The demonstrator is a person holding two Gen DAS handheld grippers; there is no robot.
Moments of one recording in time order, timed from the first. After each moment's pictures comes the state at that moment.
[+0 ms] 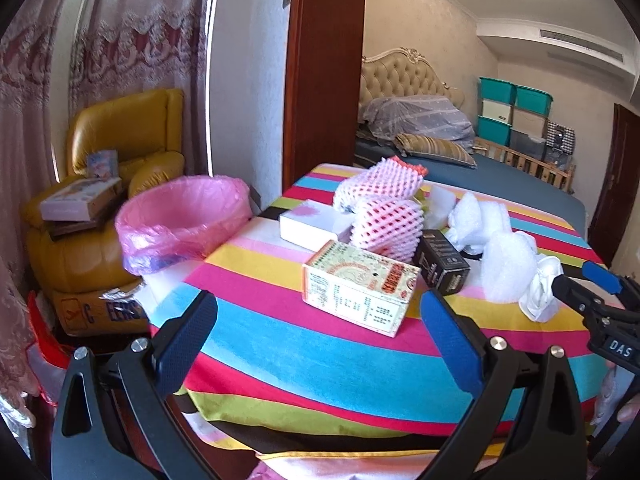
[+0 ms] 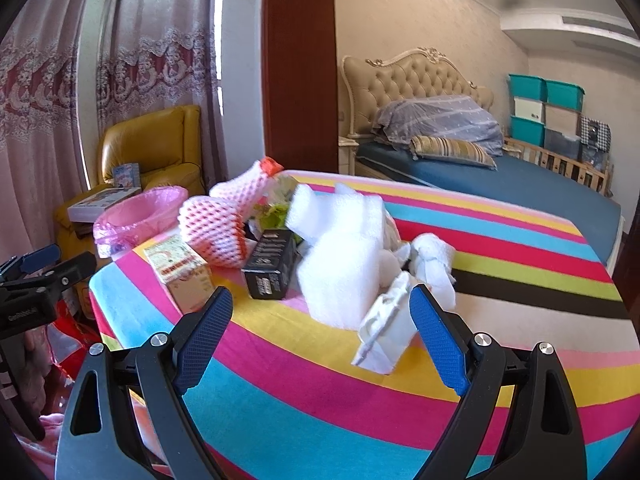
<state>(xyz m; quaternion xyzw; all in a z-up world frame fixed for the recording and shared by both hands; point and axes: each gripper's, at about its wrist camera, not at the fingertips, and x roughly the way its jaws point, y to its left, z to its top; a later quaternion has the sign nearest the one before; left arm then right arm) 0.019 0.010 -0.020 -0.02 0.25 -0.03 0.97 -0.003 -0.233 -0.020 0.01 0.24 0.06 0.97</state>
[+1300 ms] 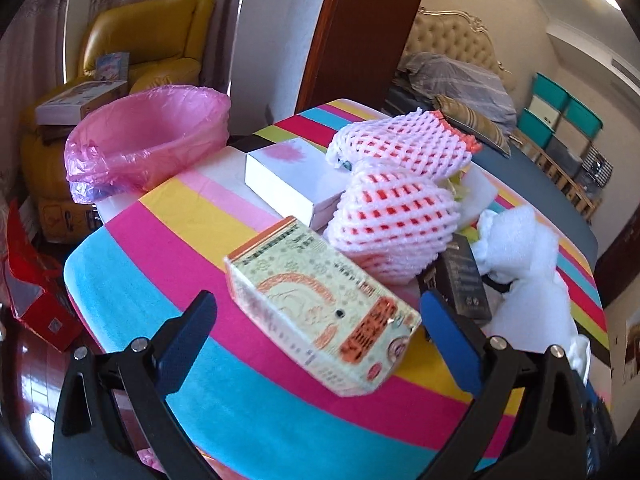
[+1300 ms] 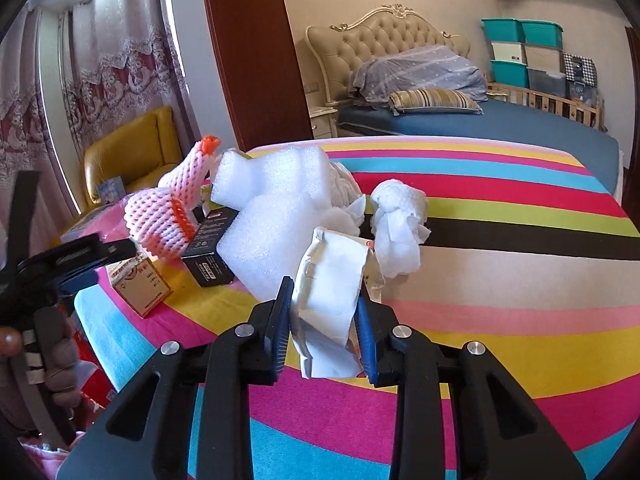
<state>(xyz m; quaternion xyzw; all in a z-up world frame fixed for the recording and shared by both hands) 0.132 -0.028 -0.051 -0.14 0.37 0.03 0.92 0.028 -0.279 -0.051 0.09 0.28 0.06 0.95</state>
